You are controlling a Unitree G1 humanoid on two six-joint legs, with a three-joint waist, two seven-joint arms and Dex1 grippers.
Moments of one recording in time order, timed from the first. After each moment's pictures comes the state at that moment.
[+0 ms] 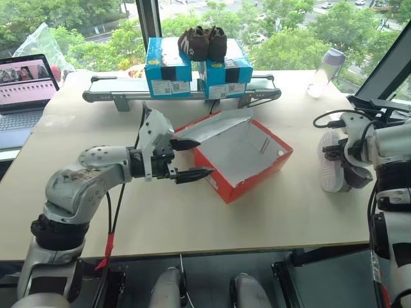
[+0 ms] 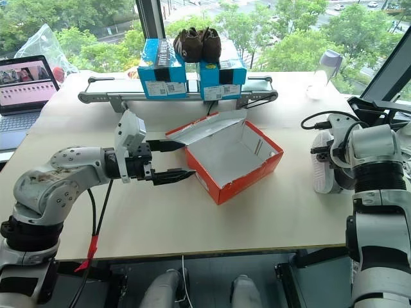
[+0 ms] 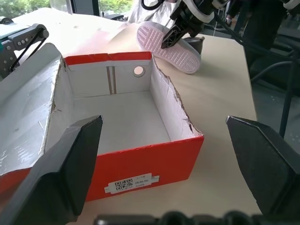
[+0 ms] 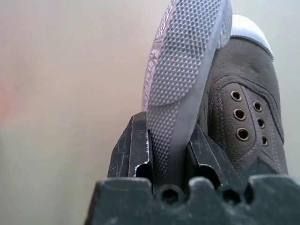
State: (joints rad) left arm -0.59 0.68 -0.02 -0.38 -0.68 0.81 -0.83; right arm -1.02 -0.78 0.10 0.58 0.05 1.18 0.54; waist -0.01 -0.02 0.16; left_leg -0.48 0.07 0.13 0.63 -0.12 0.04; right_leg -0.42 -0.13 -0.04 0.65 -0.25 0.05
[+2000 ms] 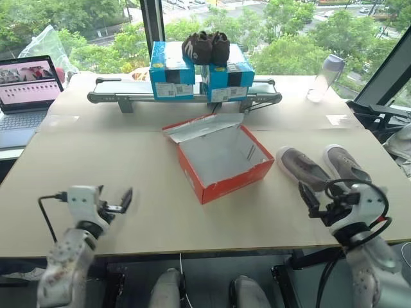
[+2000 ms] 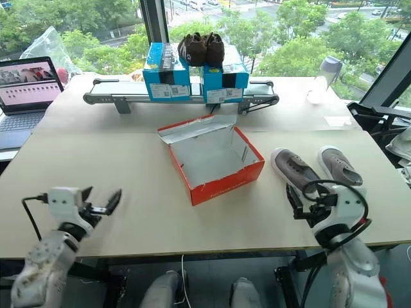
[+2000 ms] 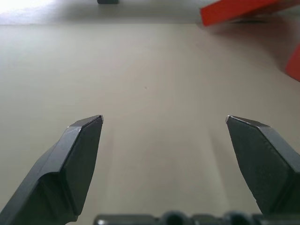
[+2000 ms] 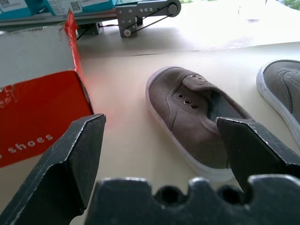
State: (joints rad) left arm 0.20 0.29 0.26 -0.41 -0.30 0.37 -0.28; right arm 0.18 -0.17 -0.41 -0.56 0.25 0.46 0.40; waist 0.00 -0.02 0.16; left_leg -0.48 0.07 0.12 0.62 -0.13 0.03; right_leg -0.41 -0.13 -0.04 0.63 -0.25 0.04
